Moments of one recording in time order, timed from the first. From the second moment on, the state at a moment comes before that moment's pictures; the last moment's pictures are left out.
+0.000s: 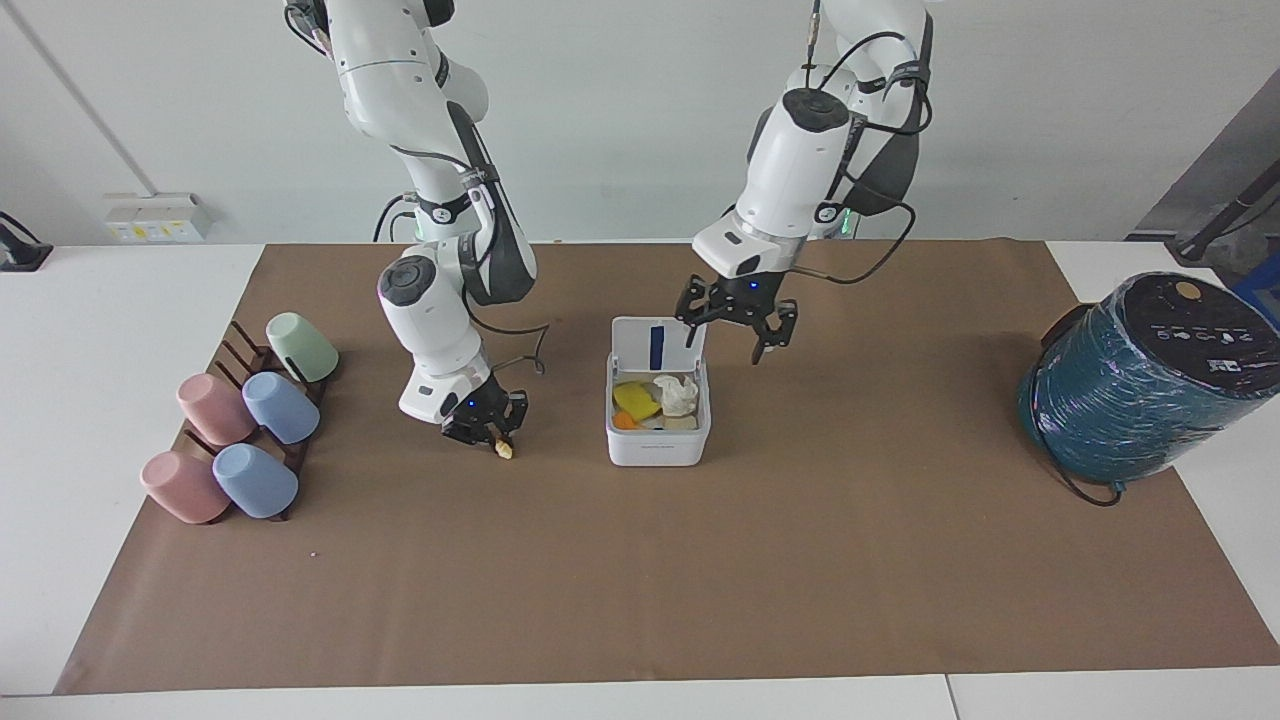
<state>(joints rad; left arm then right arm) -0.54 0.05 0.04 -1.89 -0.10 2.17 -0.21 0.21 0.31 0.03 -2.08 0.21 2.54 -0.18</state>
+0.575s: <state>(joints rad) -0.25 -0.08 0.05 -1.87 -0.10 1.92 -0.04 0.21 0.22 0.09 -1.80 0.24 2.22 0.27</state>
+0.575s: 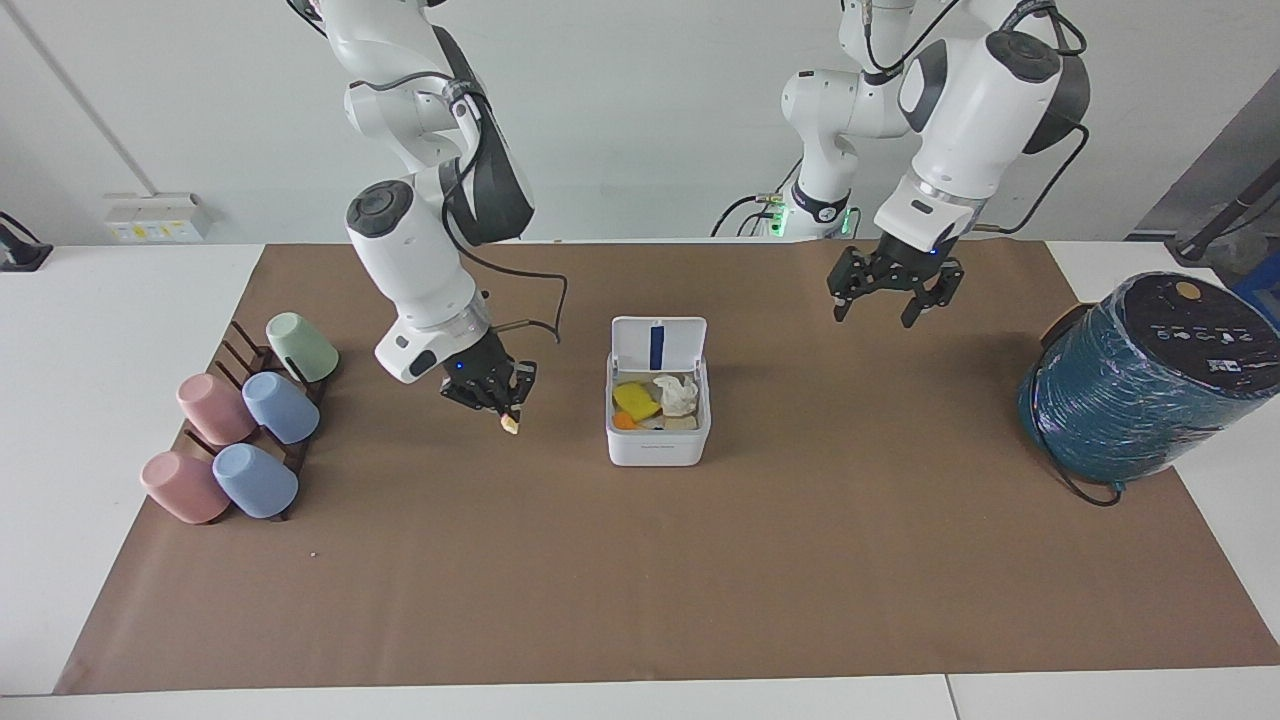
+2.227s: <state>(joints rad) -0.09 -0.02 0.04 -1.58 -0.05 1.56 0.13 0.36 0.27 0.13 -1.79 0.16 2.38 0.66</state>
